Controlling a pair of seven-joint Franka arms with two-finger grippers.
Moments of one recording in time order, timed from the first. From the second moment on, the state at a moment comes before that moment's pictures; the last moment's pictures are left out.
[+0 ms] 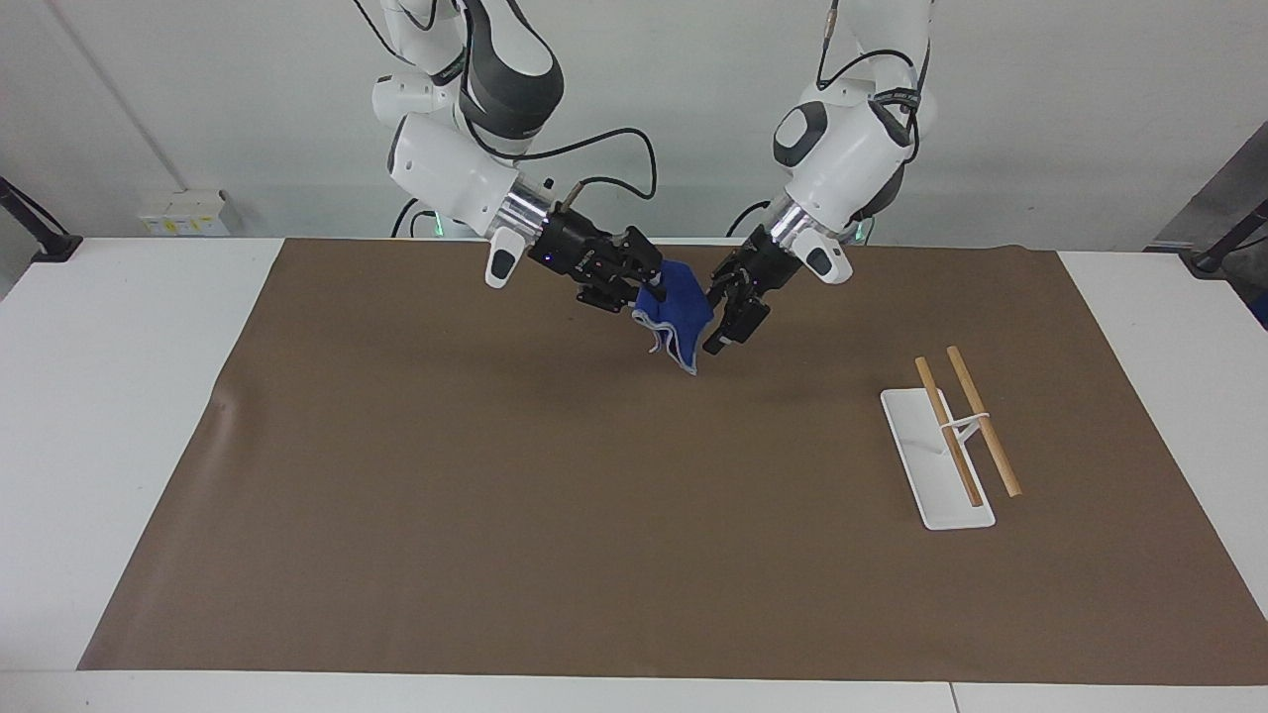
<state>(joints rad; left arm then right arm) -0.24 -0.07 -0.33 -2.16 -0.73 2.54 -1.51 -0.03 -0.03 0.45 -2.02 1.23 2.33 -0.17</state>
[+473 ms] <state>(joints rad) -0.24 -0.09 -0.32 -2.15 -0.73 2.54 -1.57 -0.03 -0.03 0.45 -2.02 1.23 2.33 -0.17</state>
